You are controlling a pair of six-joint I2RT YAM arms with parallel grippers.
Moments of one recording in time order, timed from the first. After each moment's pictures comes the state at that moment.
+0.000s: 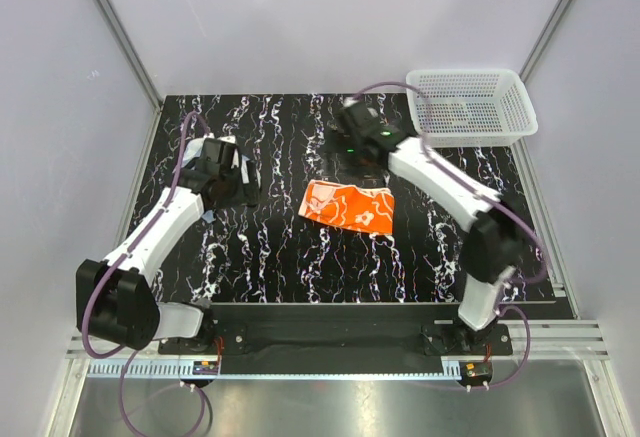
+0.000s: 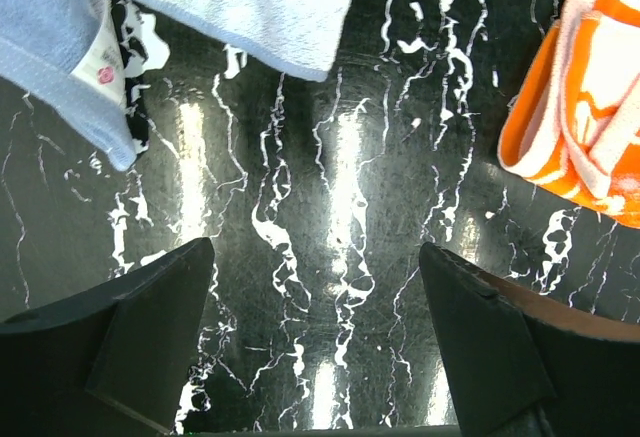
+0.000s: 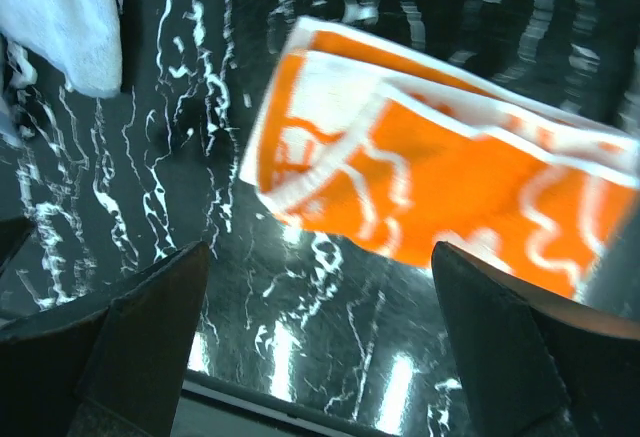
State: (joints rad) left arm -0.26 1.32 1.04 -0.70 -0.08 -0.37; right arm 0.69 1.94 1.82 -0.87 0.09 0.59
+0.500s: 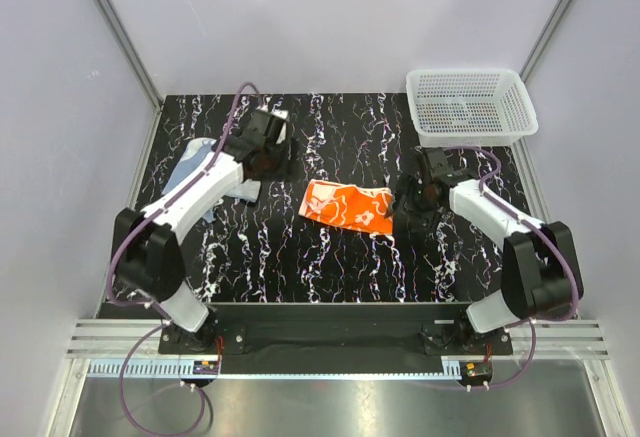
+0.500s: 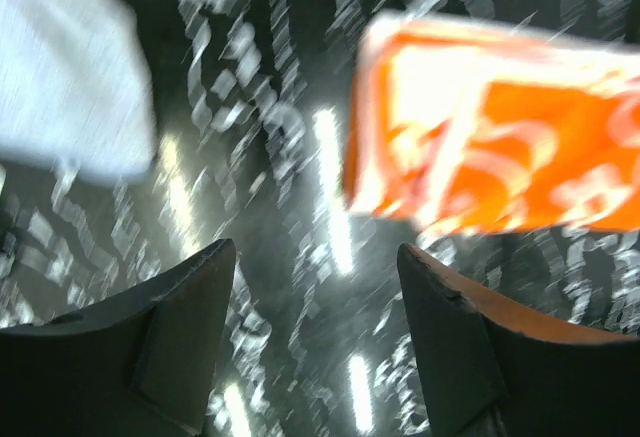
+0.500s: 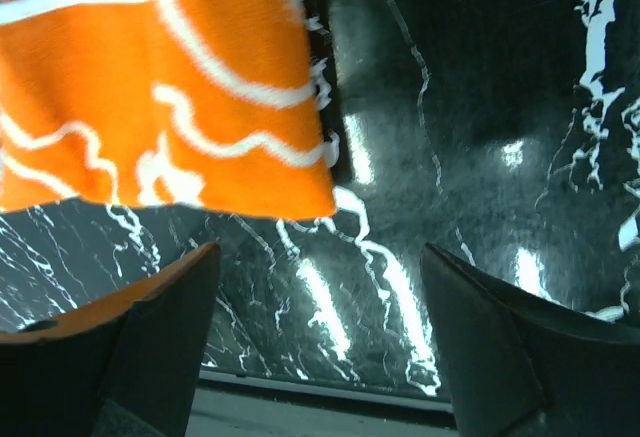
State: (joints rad) left arm -0.45 1.57 1.31 -0.70 -0.03 -0.38; right arm 0.32 1.48 0.99 -0.65 -0.08 0.70
